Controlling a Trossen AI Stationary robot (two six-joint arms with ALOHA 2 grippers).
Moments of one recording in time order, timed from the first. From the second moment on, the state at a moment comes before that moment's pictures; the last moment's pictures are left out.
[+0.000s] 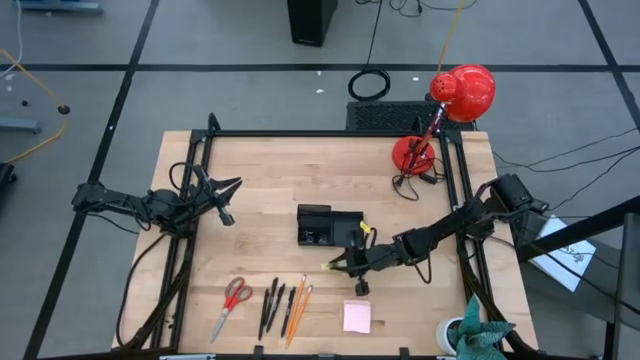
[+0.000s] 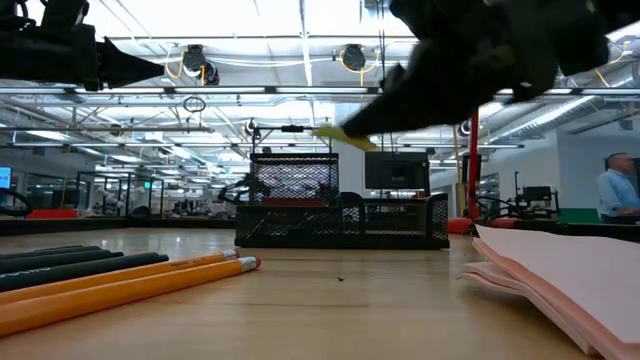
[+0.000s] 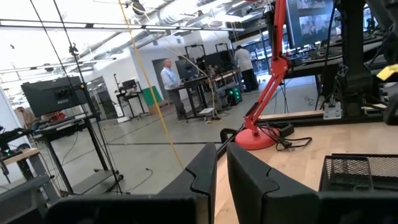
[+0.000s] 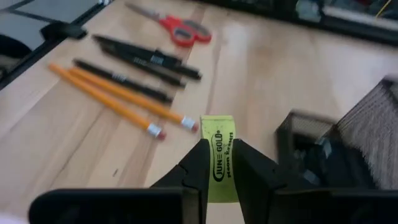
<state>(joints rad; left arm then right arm) -0.21 0.16 0.05 0.32 -0.71 0.39 0.37 1.72 0.77 0.48 0.26 -0.03</state>
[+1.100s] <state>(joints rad) -0.21 0.16 0.05 0.32 -0.71 0.41 0.16 1.93 0.90 0.45 0.34 0.04</state>
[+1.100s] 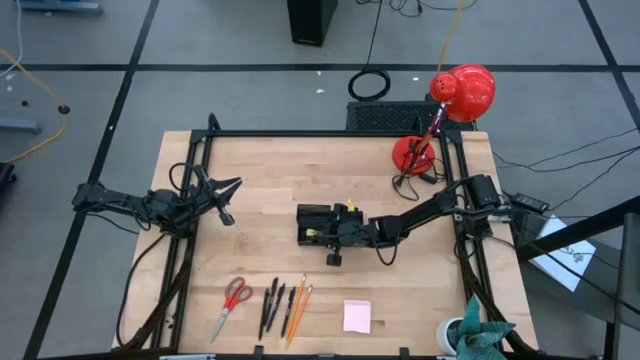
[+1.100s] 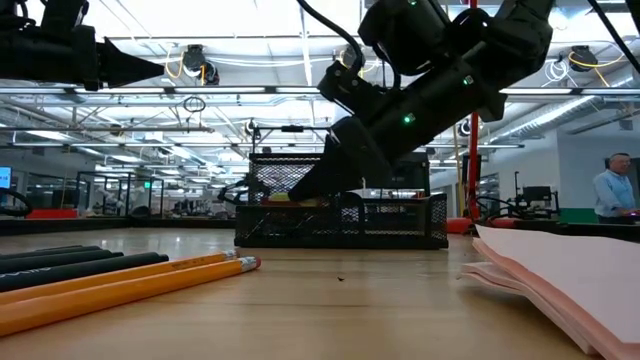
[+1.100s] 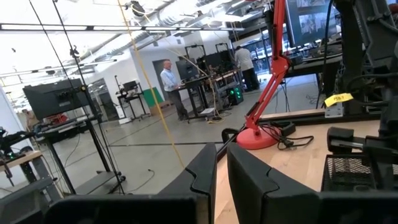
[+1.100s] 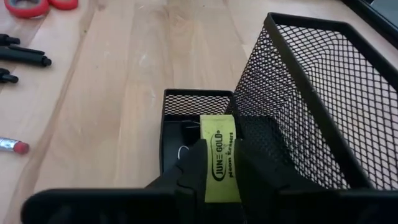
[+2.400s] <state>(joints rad) -0.21 0.16 0.05 0.32 -0.71 0.40 0.29 1.78 0.89 0.44 0.39 -0.07</state>
